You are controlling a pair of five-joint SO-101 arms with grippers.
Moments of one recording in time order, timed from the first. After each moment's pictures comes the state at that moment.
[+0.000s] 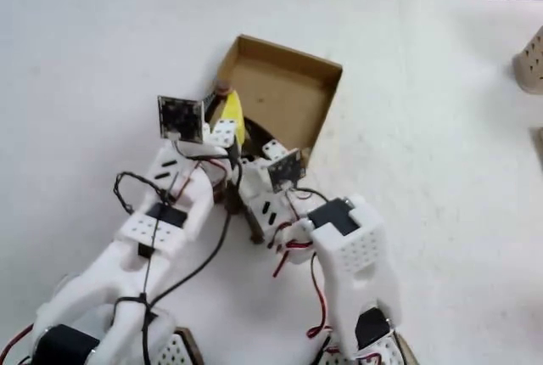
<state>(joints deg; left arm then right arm) 13.9 -28.0 70.7 -24.5 20.9 -31.7 32.8 56.1 -84.2 1.8</state>
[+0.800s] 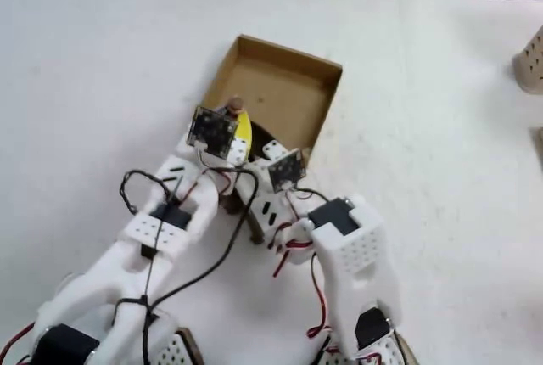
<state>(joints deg) 15.9 -28.0 70.5 -11.1 8.4 -31.6 32.8 56.4 -84.2 1.7</state>
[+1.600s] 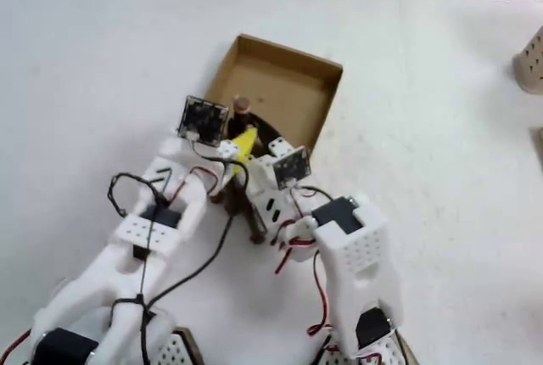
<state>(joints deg) 11.6 -29.1 72.2 -12.6 8.1 -30.4 32.4 56.3 -84.2 1.7</state>
